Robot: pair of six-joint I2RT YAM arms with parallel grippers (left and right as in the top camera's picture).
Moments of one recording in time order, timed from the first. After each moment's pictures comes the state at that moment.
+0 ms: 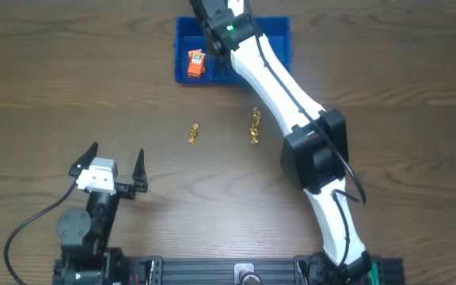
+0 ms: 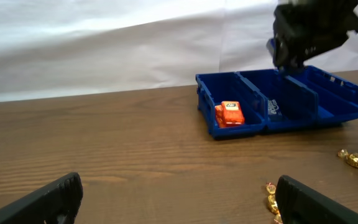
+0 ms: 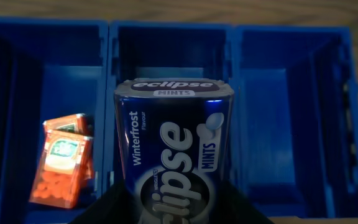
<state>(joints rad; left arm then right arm) 0.00 0.01 0.02 -0.09 0.18 0.04 0.54 2.35 2.26 -0.97 0.36 0.46</state>
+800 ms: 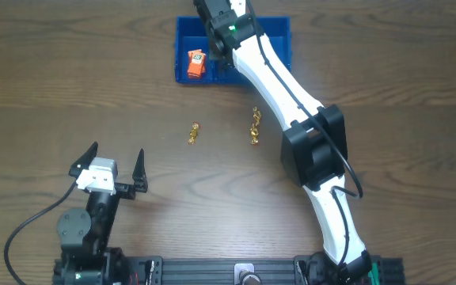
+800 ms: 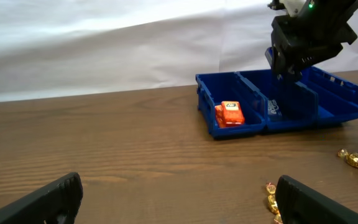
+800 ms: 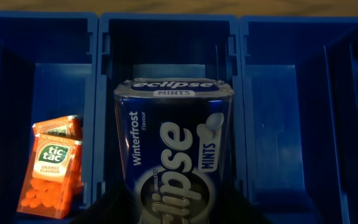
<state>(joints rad) 0.00 0.01 0.02 -0.09 0.18 0.04 0.52 2.37 2.25 -0.95 0.33 0.46</state>
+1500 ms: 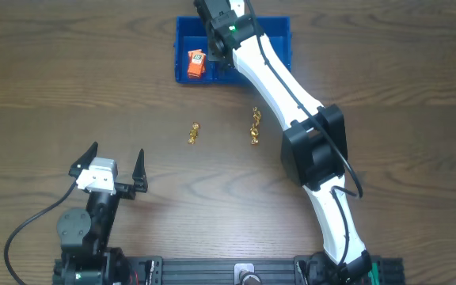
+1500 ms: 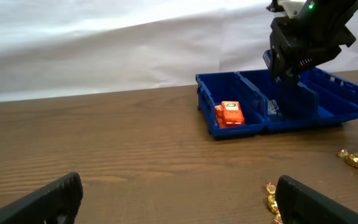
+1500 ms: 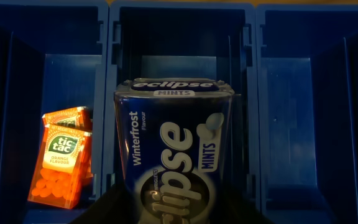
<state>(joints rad) 0.00 0.01 0.02 -0.09 0.18 0.04 0.52 2.37 2.25 -0.95 0.29 0.46</state>
